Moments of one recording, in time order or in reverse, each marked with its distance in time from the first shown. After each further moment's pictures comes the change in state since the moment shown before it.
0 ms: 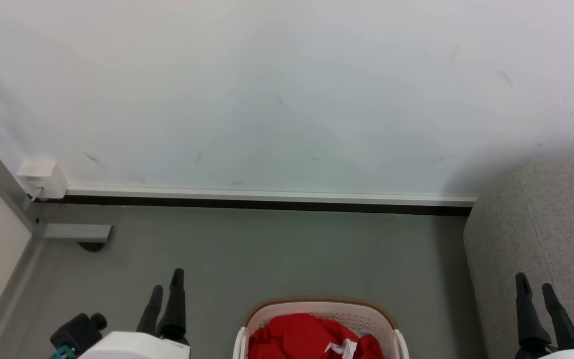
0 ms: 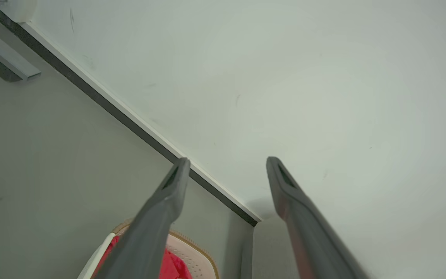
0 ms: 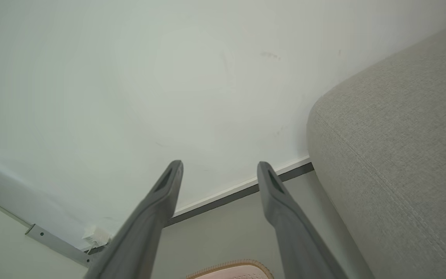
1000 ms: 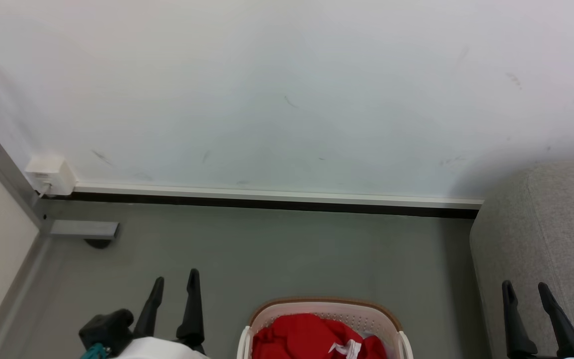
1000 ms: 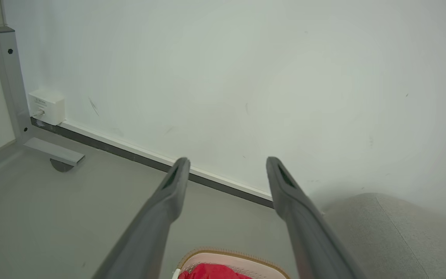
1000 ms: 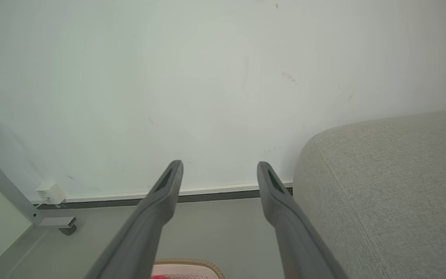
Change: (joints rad) left arm 0.020 0.009 -0.069 -0.042 0.420 0.059 -0.086; right arm 0.021 -0.010 0.024 0.000 -0.345 0.000 -0.087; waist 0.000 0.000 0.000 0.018
